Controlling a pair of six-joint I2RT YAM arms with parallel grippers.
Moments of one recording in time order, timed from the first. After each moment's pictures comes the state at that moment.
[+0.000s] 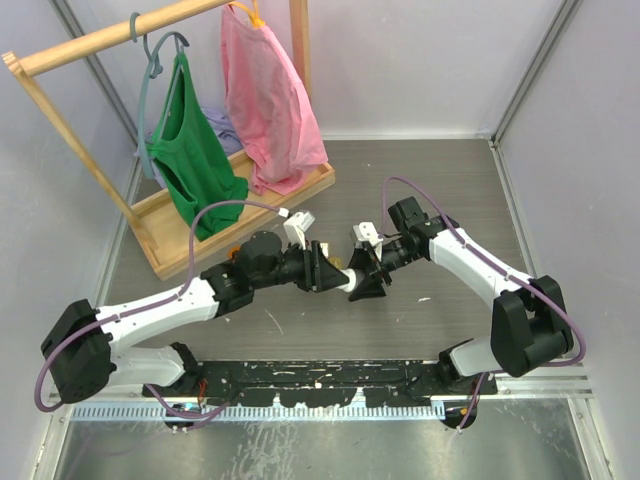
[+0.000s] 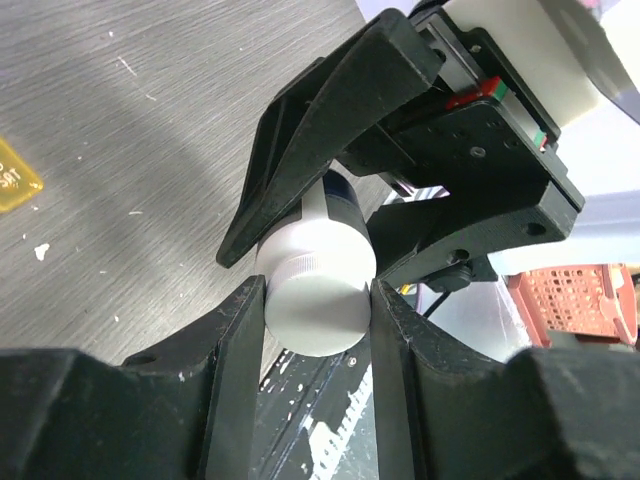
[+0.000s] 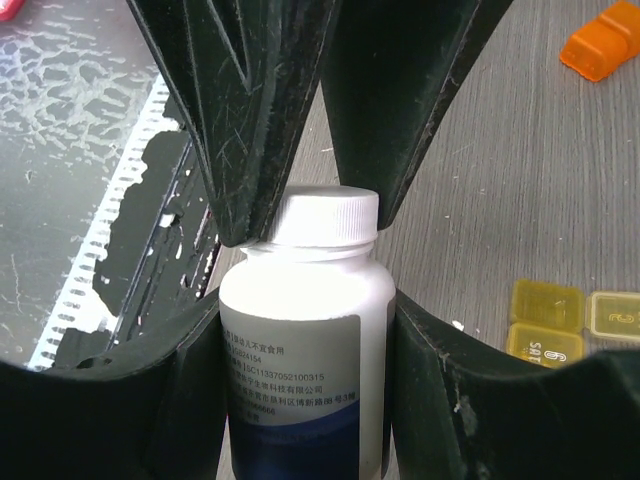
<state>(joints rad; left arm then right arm) -0.92 1.21 0.73 0.20 0.27 -0.75 0.39 1.40 0.94 -0.79 -1.23 -1.09</state>
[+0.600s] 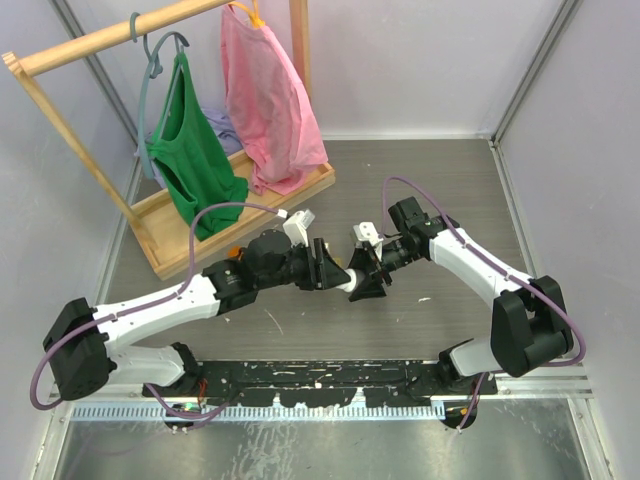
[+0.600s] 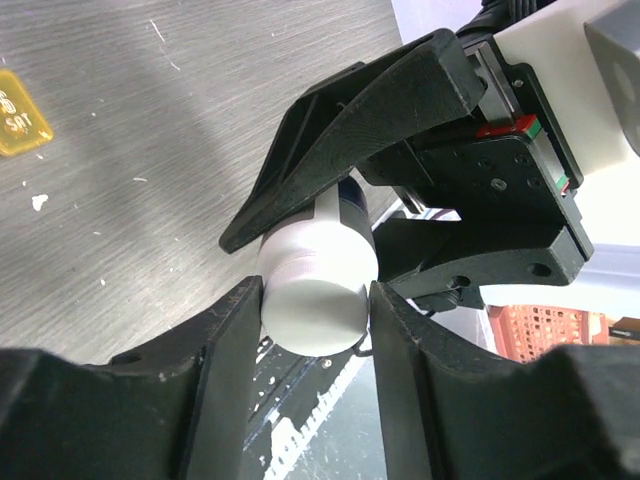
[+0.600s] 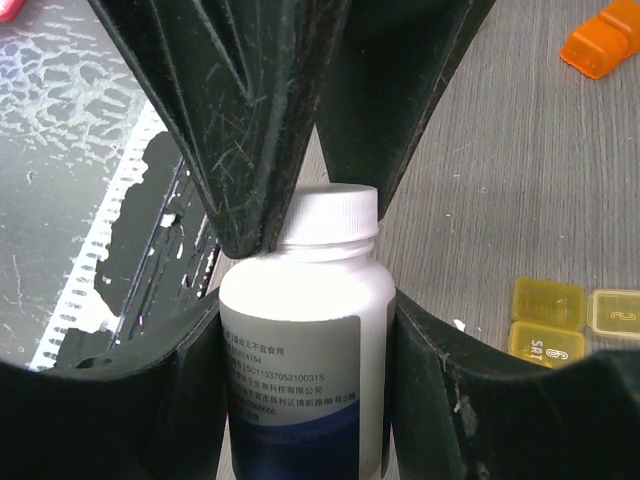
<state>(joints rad) -0.97 1.22 0.82 0.02 0.14 -0.91 0.39 1.40 0.94 -0.80 -1.23 -1.09</state>
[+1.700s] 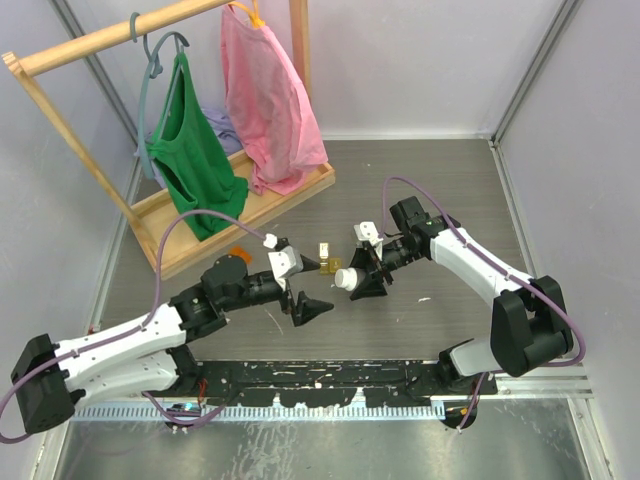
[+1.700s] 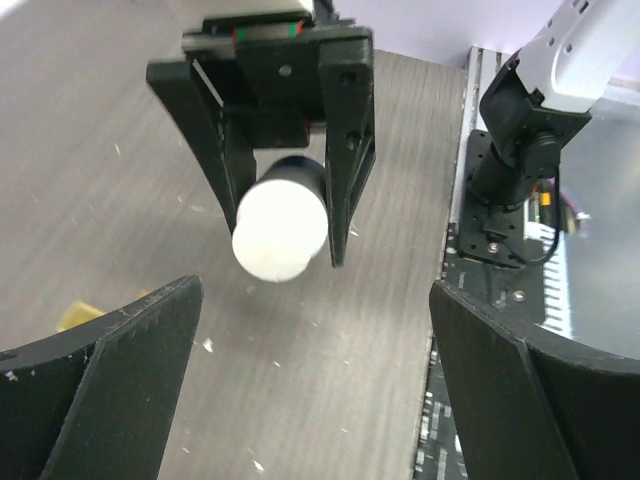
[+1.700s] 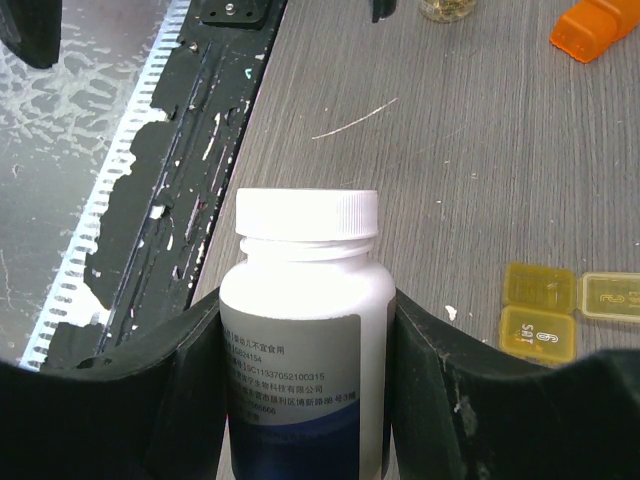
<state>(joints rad) -0.97 0.91 0.56 0.24 0.30 -0.09 0.38 1.40 0.94 -0.80 -1.21 -1.10</state>
